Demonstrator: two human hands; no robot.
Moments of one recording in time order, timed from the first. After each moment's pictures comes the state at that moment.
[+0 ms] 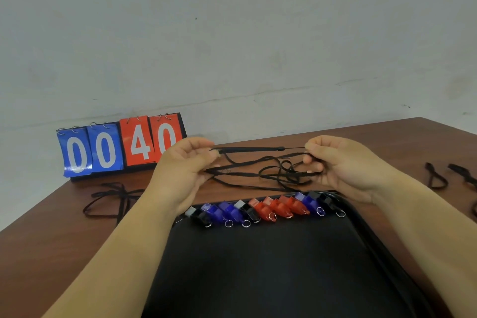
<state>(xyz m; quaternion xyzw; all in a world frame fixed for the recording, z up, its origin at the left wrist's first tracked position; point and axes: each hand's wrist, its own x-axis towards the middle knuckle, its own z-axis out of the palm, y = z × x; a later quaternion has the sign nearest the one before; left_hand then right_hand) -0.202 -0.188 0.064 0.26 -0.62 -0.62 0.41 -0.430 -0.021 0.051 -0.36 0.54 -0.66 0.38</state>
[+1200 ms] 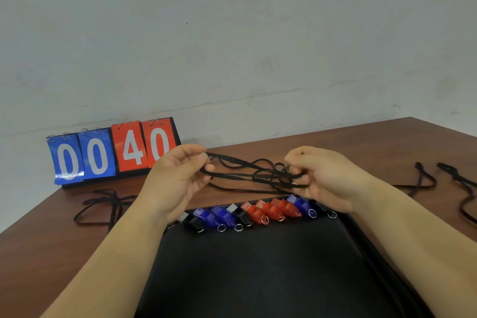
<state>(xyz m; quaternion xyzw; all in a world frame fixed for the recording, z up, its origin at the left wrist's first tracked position) -0.204 -0.195 0.057 0.22 -0.60 -0.66 0.40 -0.417 -0.025 0.044 -0.33 0.56 -0.64 0.41</state>
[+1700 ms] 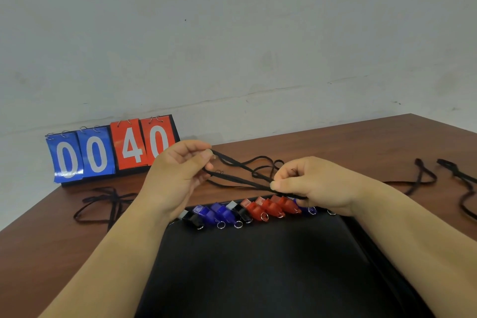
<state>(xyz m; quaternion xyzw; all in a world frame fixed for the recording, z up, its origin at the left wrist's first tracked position) -0.205 -0.188 0.057 0.21 -0.65 -0.61 0.41 -0.403 -0.018 0.047 -0.47 0.70 -0.43 0.32</state>
